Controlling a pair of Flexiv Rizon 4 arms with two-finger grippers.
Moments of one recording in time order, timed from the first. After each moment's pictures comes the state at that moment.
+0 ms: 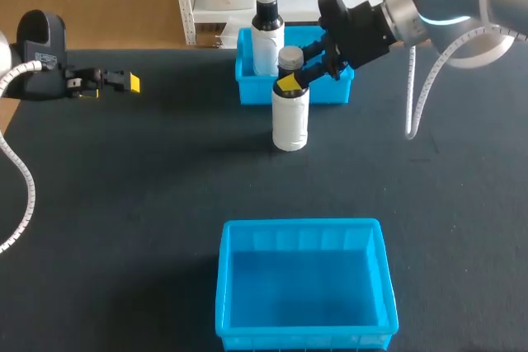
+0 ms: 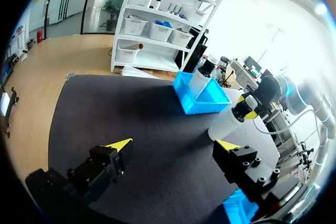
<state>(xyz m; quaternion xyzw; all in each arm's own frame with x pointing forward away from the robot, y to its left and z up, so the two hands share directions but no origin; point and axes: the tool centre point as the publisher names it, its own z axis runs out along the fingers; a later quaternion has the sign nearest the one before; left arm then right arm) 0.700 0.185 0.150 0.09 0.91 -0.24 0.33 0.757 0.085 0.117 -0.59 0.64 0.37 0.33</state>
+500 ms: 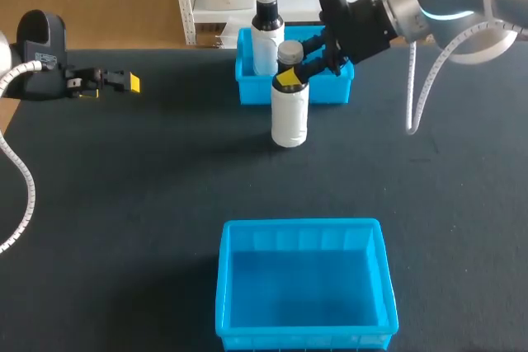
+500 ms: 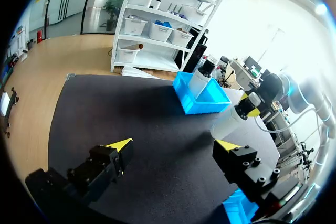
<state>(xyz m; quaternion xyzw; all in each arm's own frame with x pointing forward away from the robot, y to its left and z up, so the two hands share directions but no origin) 0.700 0.185 0.150 0.09 0.91 -0.24 0.33 0.757 0.085 0.132 -0.59 0.63 0.36 0.34</state>
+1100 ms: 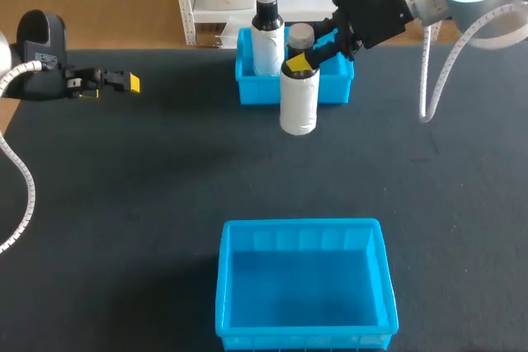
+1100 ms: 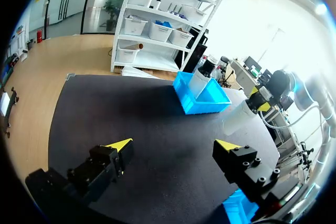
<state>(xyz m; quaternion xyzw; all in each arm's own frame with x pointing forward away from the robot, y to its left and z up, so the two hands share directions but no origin) 0.700 0.185 0.150 0.09 0.91 -0.24 0.33 0.751 0.066 0.167 -0.60 0.63 0.36 0.35</state>
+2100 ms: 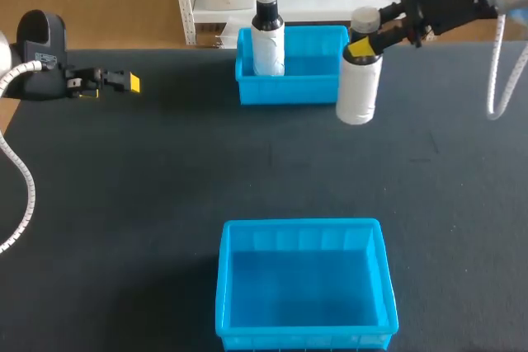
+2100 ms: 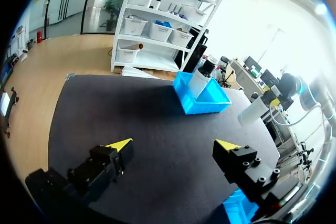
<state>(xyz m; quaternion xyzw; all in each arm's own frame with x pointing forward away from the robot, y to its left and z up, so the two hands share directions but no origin) 0.700 0.185 0.150 0.09 0.91 -0.24 0.33 0.746 -0.028 0.193 -0.56 0.67 0.32 0.36</state>
